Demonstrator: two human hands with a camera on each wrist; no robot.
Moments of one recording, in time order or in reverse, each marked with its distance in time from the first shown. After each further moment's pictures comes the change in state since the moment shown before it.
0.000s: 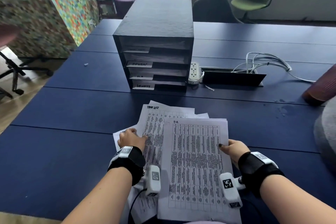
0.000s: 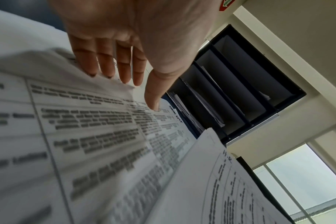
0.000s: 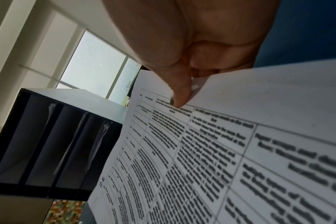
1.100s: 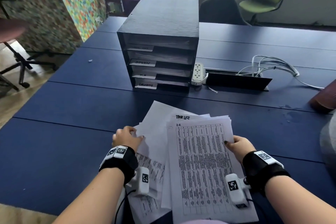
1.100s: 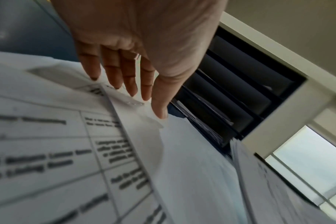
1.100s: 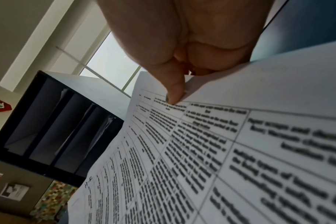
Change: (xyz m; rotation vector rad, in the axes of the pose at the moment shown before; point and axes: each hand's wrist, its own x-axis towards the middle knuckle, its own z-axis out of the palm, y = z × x) left_hand 0.012 -0.013 -0.008 0.174 0.000 0.081; right_hand 0.002 -0.021 -0.019 -0.240 0.056 -0.151
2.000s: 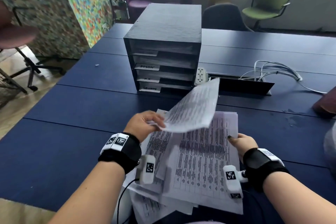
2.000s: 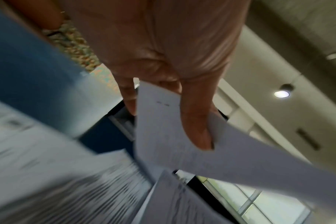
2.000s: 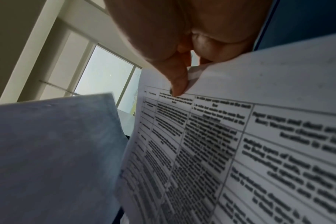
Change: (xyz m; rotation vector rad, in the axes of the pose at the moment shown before) left_hand -0.042 0.063 -0.064 -0.622 -0.319 0.518; right_hand 0.027 0.002 0.001 0.247 0.099 0.113
